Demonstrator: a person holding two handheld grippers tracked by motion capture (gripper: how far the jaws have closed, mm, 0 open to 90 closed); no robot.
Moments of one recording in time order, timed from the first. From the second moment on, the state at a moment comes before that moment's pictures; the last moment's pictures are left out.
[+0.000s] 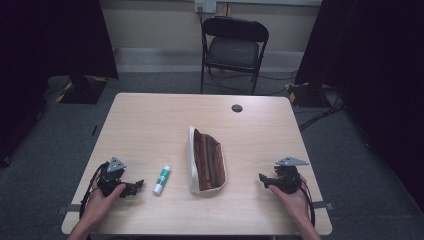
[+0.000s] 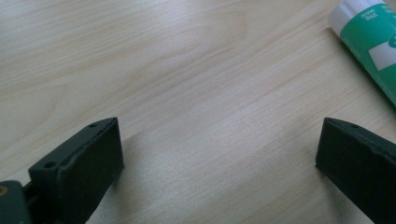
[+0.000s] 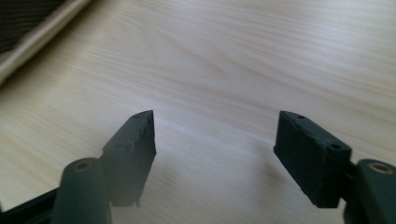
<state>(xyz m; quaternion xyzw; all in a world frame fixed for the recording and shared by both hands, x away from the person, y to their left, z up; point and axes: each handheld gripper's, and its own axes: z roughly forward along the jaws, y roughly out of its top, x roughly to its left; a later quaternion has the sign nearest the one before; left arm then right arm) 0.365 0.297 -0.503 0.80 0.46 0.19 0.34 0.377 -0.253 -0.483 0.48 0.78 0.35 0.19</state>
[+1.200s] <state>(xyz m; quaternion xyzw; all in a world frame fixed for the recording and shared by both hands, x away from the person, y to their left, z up) 0.365 0.297 -0.503 0.80 0.46 0.19 0.34 0.426 -0.129 -0.474 0.35 0.84 0.40 0.11</state>
